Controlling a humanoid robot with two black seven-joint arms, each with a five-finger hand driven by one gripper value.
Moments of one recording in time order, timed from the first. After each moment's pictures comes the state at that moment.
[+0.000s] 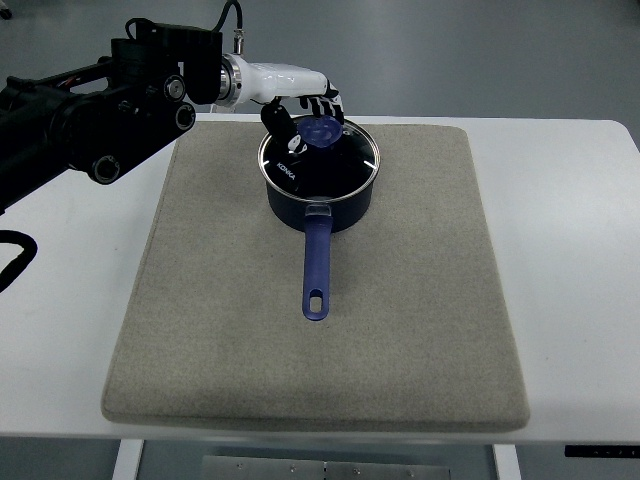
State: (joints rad) left arm -1.29 0.27 -0.38 -0.83 1.58 -0.40 -0.13; right arm 0.00 0.00 -0.06 0.19 -0.02 0.02 0.06
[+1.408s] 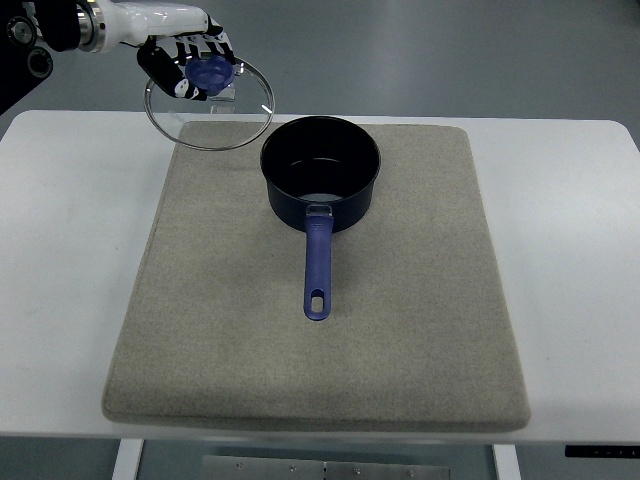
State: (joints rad) left arm -1.31 0.63 -0.39 -0.94 1.51 -0.42 -0.14; right arm 0.00 0.00 -0.06 0.19 -0.02 0.02 0.06
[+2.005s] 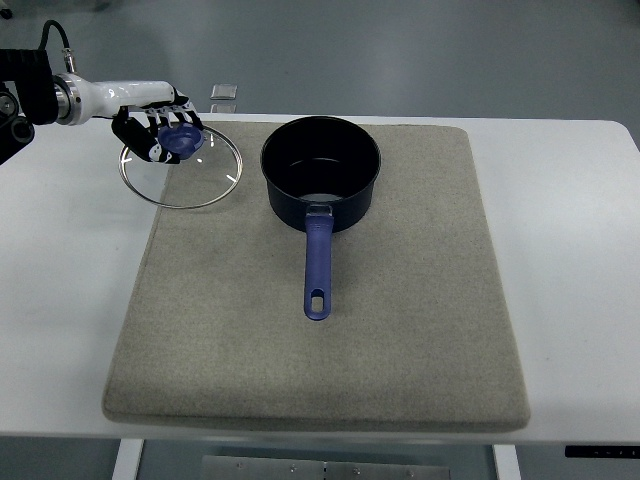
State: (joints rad) left arm -1.12 0.65 -0.38 -0.93 1.42 -0.38 -0.14; right arm 0.00 0.00 -0.06 0.19 -0.02 0.02 0.06
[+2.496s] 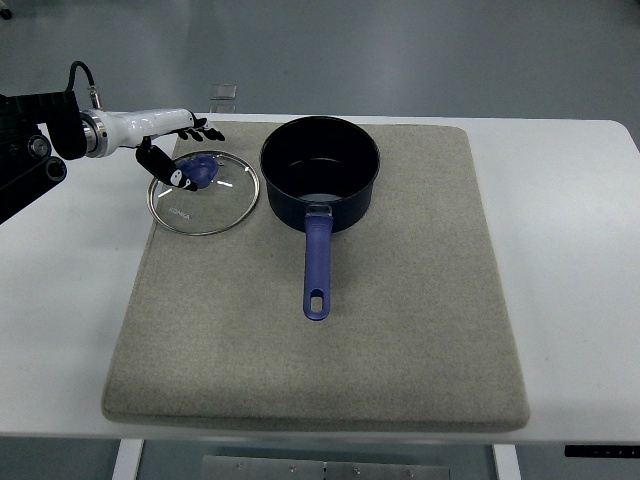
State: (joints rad) left arm -1.04 0.60 -0.38 -0.93 1.42 -0.27 -0.14; right arm 0.00 0.00 -0.06 0.19 -0.02 0.02 0.06
